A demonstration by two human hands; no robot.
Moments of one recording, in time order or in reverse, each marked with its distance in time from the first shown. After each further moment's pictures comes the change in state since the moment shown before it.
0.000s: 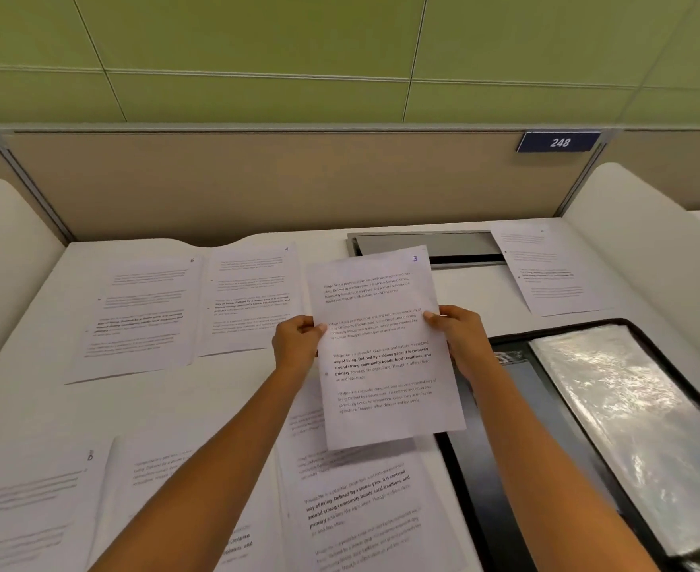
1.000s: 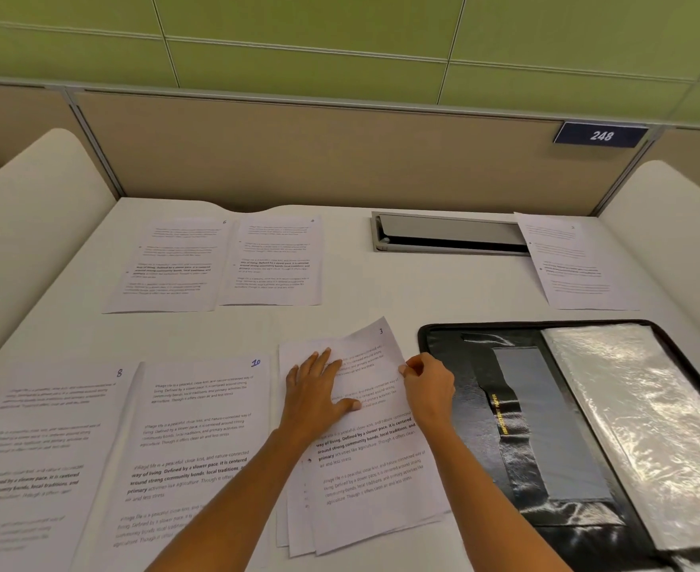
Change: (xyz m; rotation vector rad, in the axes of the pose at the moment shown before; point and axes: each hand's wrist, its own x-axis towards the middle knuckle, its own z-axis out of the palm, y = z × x) left_hand -0.107 -0.108 -0.002 1.021 -0.190 0.352; right_hand -0.083 0.106 0.029 -0.633 0.106 -0.199
